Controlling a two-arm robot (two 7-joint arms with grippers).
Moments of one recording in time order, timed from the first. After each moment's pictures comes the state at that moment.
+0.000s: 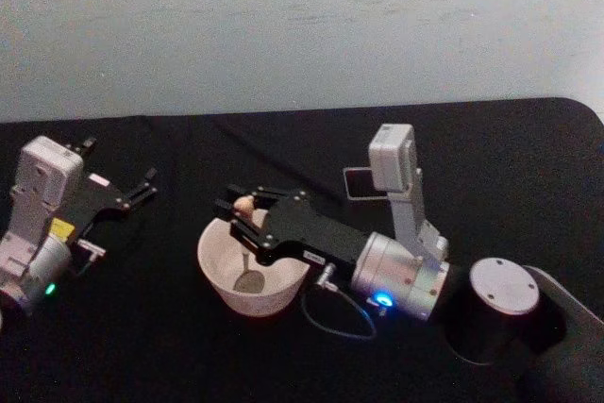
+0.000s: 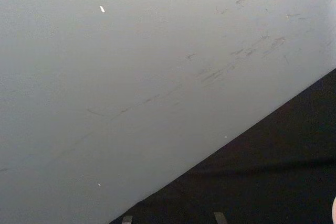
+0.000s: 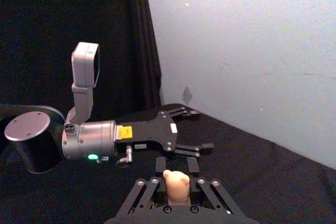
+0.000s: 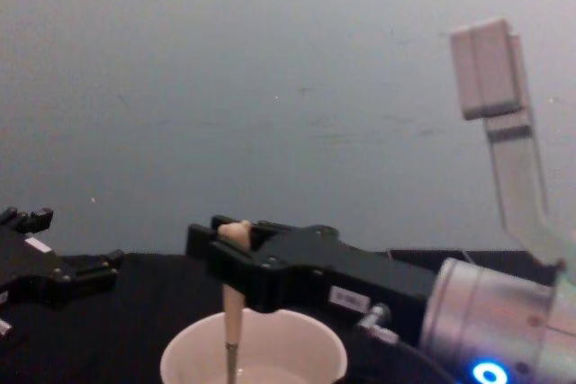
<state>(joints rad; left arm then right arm) -0.20 0.60 0.45 -1.41 -0.25 -0.12 0.03 0.30 0.27 -0.58 -1.39 0.50 -0.08 0.60</state>
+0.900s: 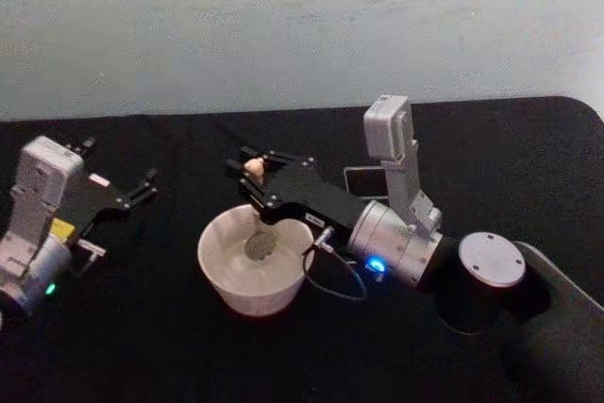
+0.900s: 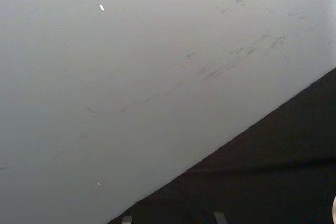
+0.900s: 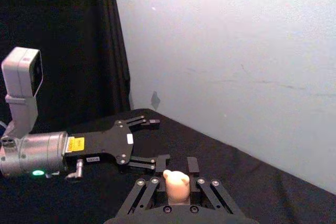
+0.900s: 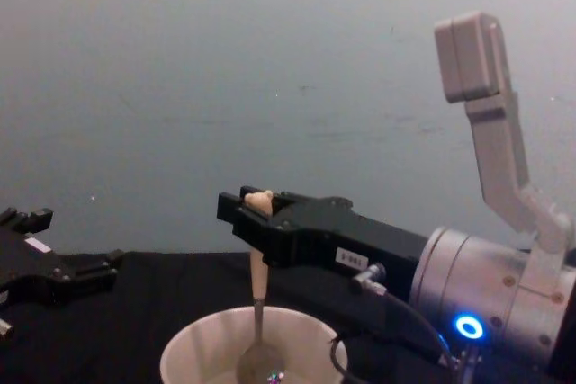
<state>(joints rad) -0.20 0.60 0.45 -1.41 -0.25 -0.12 0.03 0.38 0.21 -0.55 -1.27 0.45 -0.12 0.54</state>
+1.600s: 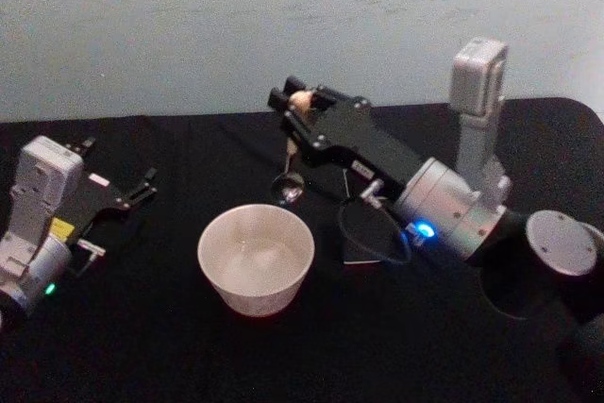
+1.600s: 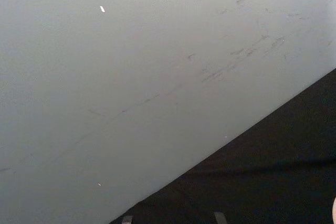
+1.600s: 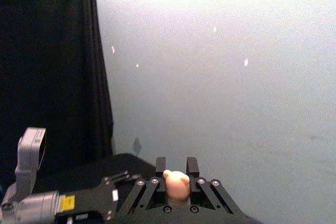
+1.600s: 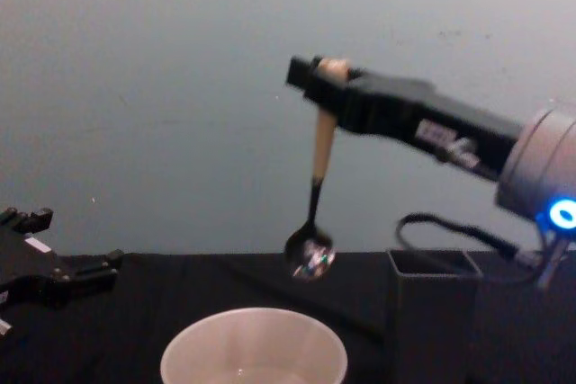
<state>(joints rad) -0.20 0.60 0.45 -1.41 -0.25 -0.12 0.03 0.29 0.28 -0.45 -1.54 0.50 -0.09 0.47</state>
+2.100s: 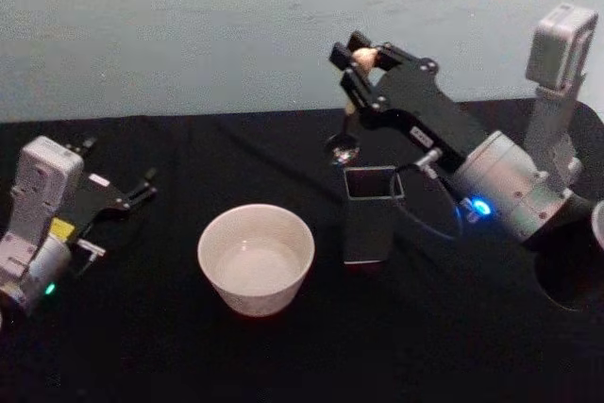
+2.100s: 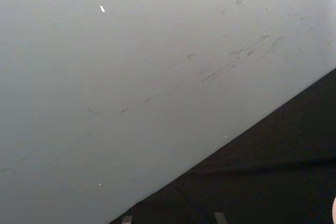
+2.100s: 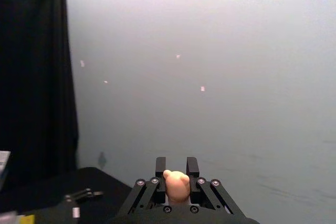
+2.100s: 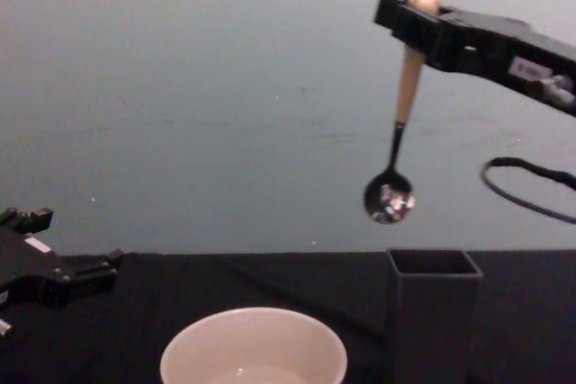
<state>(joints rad) -0.20 0.60 0.45 -1.41 -0.25 -0.12 0.03 0.23 0.35 -0.35 -1.68 0.49 -0.08 0.38</state>
